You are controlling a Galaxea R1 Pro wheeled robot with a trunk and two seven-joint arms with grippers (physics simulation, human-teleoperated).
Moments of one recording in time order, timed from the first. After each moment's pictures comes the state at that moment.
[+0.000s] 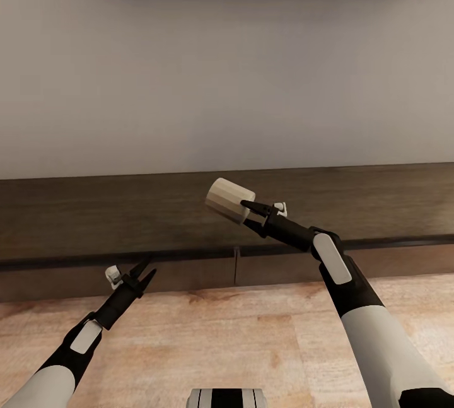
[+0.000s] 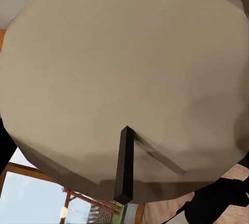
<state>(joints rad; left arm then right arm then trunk) -0.62 0.13 0.38 -0.44 0.73 0.43 -1.10 -0.78 -0.03 0.07 -1.05 -1.04 0.97 0.70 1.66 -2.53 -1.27</state>
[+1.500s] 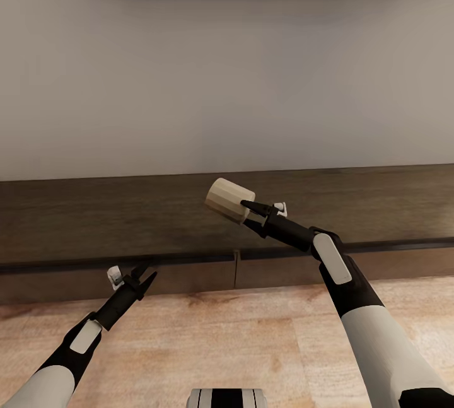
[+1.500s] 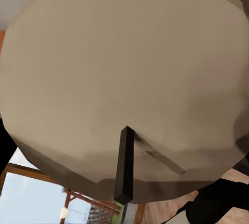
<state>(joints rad) -0.62 0.13 0.38 -0.44 0.73 0.47 -1.05 -0.78 -0.03 0.07 -1.05 -1.04 0.97 0.70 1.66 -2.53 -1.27</state>
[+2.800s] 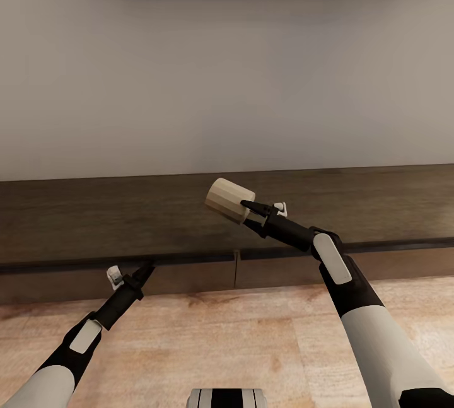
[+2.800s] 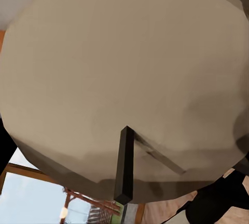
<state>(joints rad) -0.62 0.13 0.38 -0.44 0.74 0.48 -1.05 -0.78 -0.03 0.07 -1.05 -1.04 0.97 0.70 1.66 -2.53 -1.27</state>
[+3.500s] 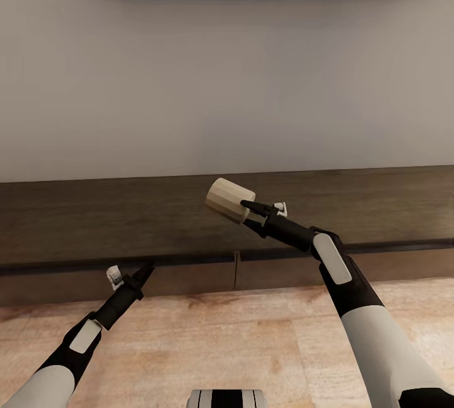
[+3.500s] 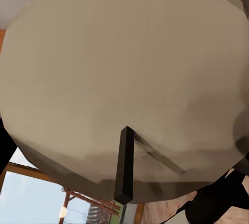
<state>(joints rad) -0.62 0.13 0.38 -0.44 0.74 0.48 -1.05 -0.78 -0.03 0.07 -1.05 -1.04 0.97 0.70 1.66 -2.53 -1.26</state>
